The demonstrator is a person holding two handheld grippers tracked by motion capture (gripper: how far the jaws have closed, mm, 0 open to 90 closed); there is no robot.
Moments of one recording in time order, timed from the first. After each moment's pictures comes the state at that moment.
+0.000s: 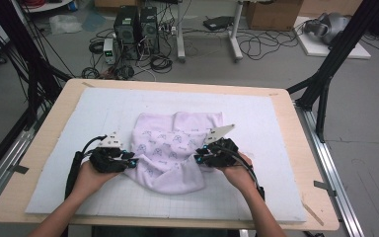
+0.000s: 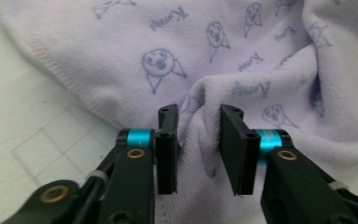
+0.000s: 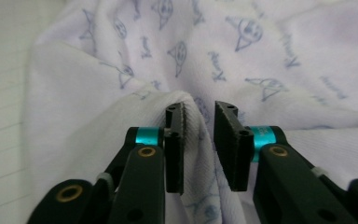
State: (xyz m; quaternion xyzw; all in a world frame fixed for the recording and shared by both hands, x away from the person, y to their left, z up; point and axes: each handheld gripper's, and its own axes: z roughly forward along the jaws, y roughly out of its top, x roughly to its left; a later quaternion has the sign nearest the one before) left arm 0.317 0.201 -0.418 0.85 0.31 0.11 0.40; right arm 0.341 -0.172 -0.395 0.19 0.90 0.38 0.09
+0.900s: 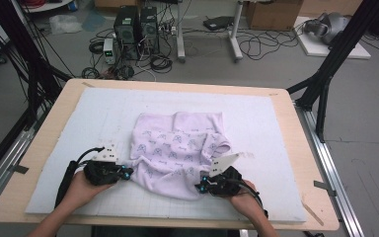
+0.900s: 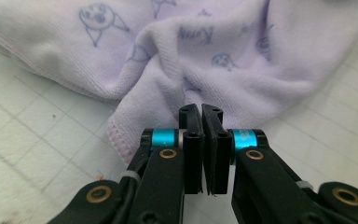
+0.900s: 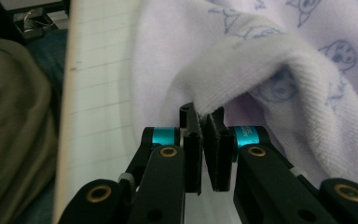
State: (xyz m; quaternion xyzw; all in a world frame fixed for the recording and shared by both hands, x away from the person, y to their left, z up) left arm 0.288 0.209 -0.422 0.88 0.26 0.08 0.39; right arm 0.281 -0.185 -0.432 0.13 0.91 0.40 0.02
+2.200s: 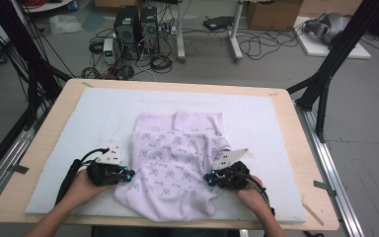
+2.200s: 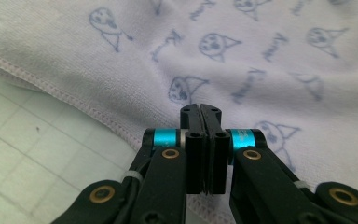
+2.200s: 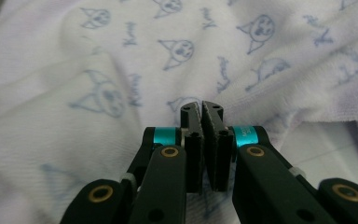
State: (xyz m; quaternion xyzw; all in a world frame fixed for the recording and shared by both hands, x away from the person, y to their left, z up) left arm 0.289 0.204 -0.431 0.90 0.22 0.07 0.38; right arm 0.299 -0.208 -0.439 0.17 0.90 0.39 0.04
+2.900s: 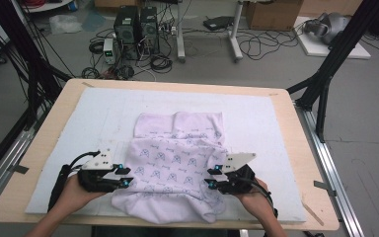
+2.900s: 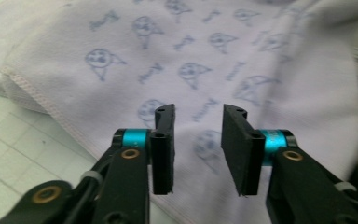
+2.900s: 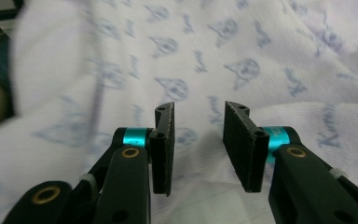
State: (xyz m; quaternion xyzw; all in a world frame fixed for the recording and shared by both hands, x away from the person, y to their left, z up) left arm 0.279 0.205 -0.412 0.88 0.21 0.09 0.41; right arm 0.279 -0.209 -0.414 0.16 0.89 0.41 0.09
